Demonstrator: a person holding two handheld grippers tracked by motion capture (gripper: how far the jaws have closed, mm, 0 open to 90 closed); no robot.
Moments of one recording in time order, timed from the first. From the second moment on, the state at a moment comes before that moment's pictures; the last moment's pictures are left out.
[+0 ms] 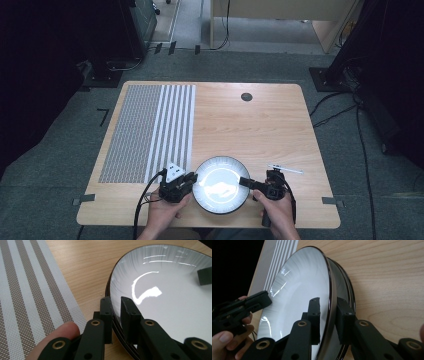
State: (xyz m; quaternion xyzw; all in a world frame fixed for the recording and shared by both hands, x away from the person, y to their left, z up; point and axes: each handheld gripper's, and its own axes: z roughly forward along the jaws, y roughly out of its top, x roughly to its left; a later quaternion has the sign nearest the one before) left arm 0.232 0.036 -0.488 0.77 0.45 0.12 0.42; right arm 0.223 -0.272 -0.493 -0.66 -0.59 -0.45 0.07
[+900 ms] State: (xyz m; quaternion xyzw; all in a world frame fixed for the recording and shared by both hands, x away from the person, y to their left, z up) left arm 0.234 0.045 -0.473 0.75 0.46 0.07 0.47; right arm 0.221 -0.277 -0.504 -0.68 -0.48 -0.53 0.15
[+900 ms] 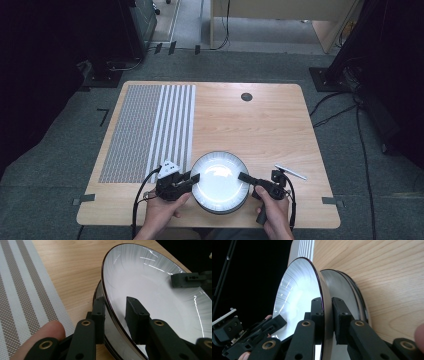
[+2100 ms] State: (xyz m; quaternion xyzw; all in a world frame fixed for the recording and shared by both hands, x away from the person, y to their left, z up) left arm 0.270 0.143 -0.427 0.70 0.53 0.11 0.47; right arm 0.301 -0.177 -0.453 -0.65 -0.54 -0.52 0.14
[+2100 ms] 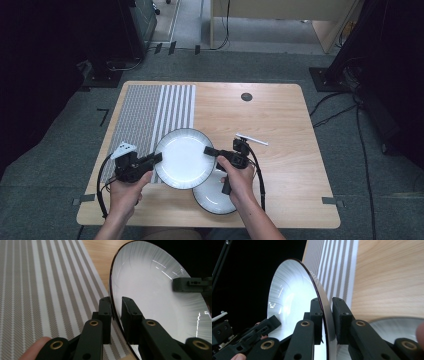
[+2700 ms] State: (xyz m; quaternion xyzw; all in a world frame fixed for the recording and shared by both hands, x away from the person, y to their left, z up) left arm 0.309 0.203 -0.441 0.66 0.58 0.11 0.46; right arm 0.358 -0.108 -0.462 -0.63 -0.57 -0.50 0.13
